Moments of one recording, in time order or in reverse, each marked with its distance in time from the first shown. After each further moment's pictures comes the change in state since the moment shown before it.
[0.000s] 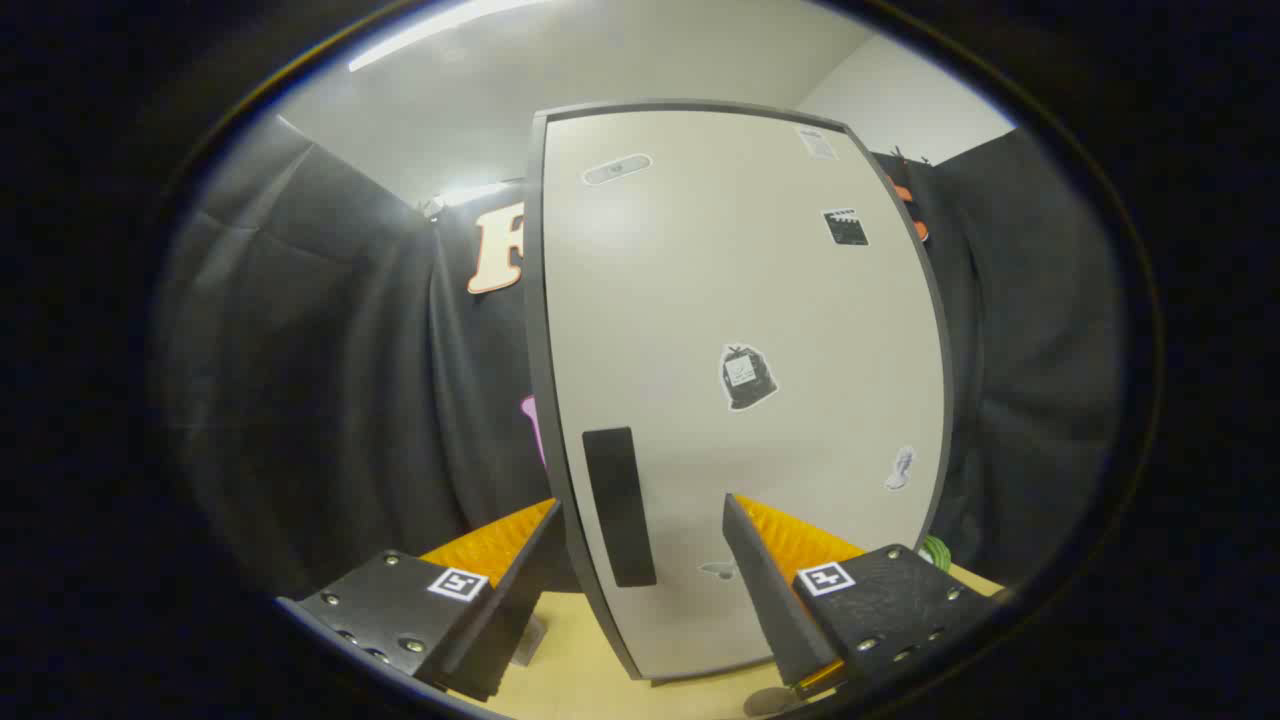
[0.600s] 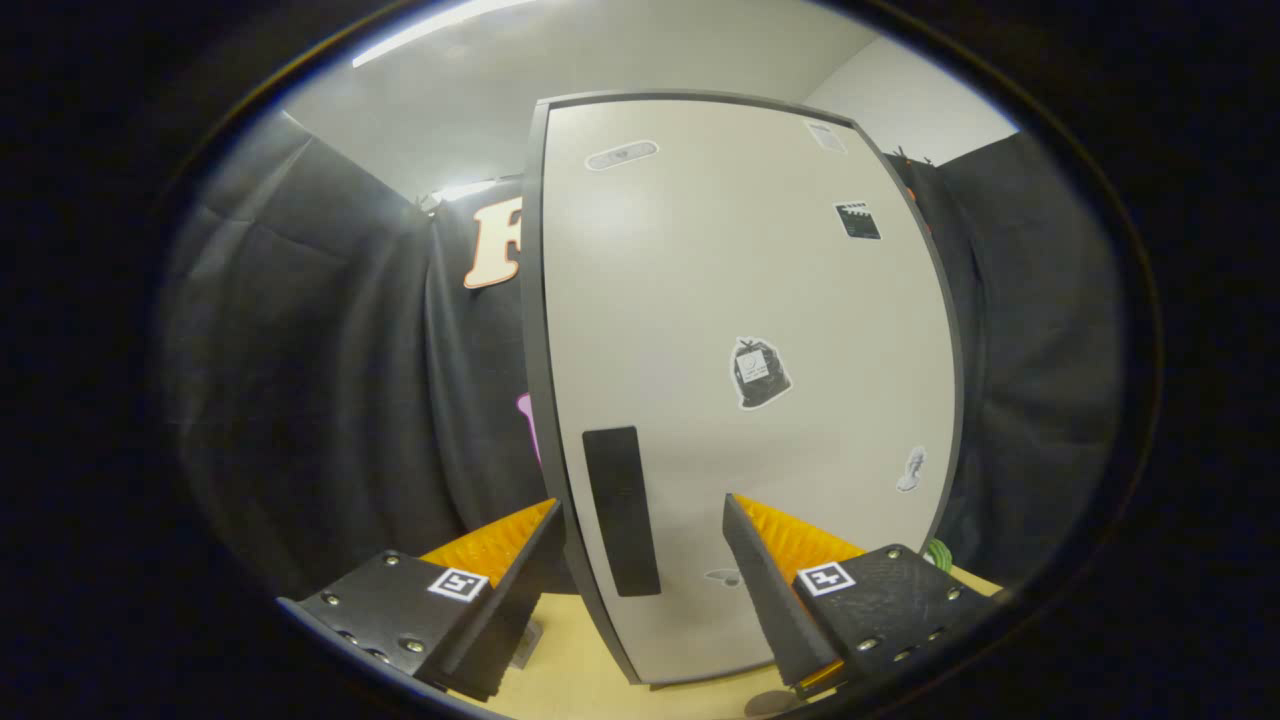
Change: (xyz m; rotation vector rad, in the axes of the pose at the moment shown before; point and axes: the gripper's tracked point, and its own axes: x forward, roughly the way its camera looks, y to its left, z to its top) arm 0.016 0.002 -0.004 -0.016 0.004 -0.017
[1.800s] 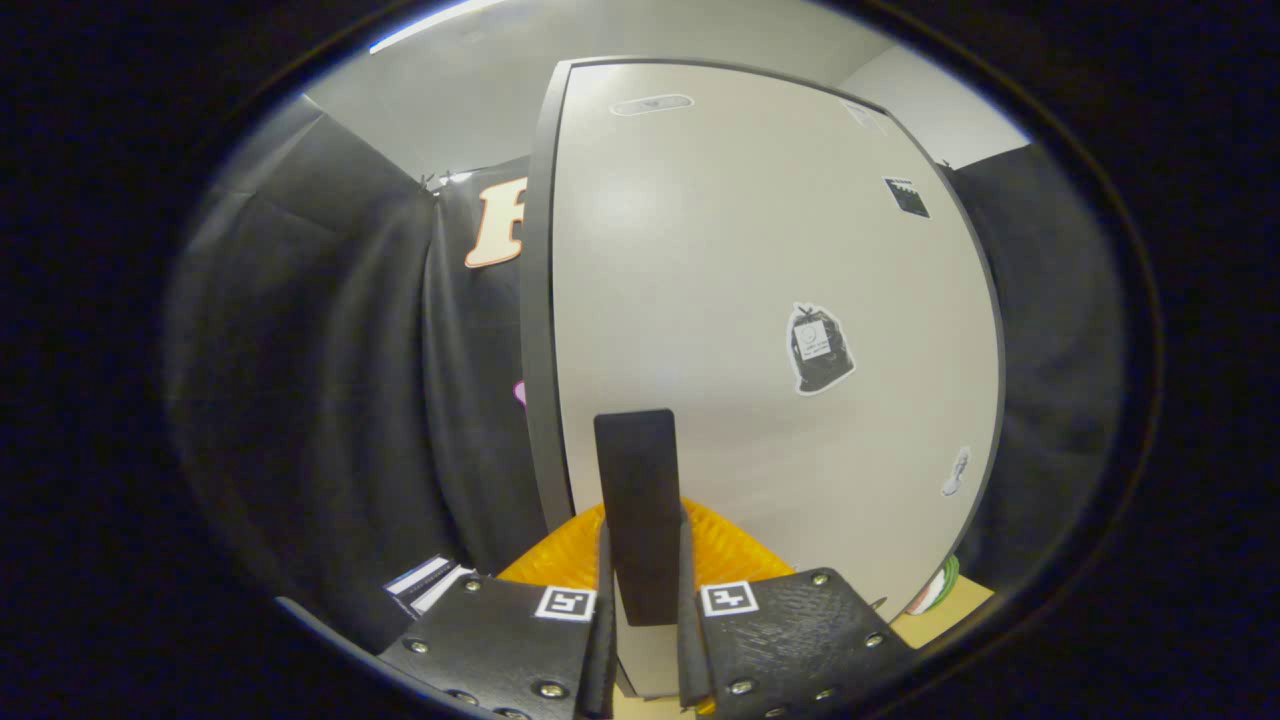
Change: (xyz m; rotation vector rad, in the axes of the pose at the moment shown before) arm 0.044 0.015 -0.019 -0.029 0.009 0.006
